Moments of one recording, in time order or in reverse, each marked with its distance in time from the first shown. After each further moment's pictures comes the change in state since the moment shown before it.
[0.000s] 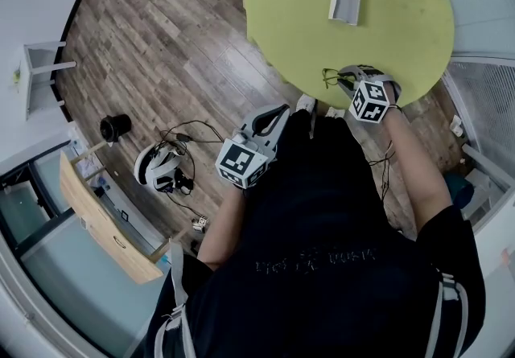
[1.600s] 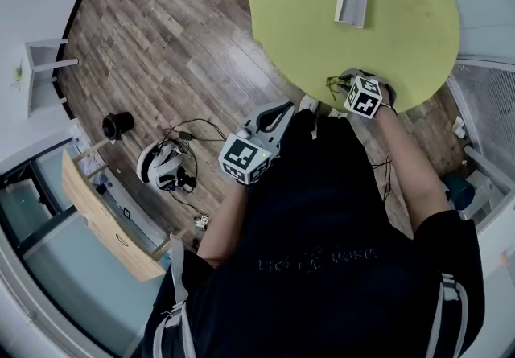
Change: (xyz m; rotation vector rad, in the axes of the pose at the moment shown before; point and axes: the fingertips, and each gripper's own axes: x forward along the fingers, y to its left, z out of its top) left arm 0.009 0.016 0.001 -0.035 0.022 -0.017; right arm 0.040 0.009 -0.011 0.215 0.072 0.119
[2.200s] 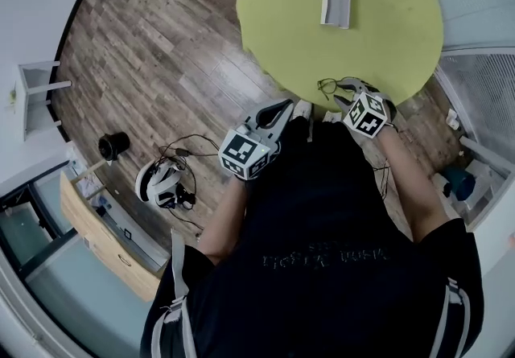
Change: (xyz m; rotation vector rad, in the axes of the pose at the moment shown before) left arm 0.010 -0.006 0.003 0.026 -0.029 -0.094; right arm -0.064 0.029 0.018 0.104 -0.094 -0.147
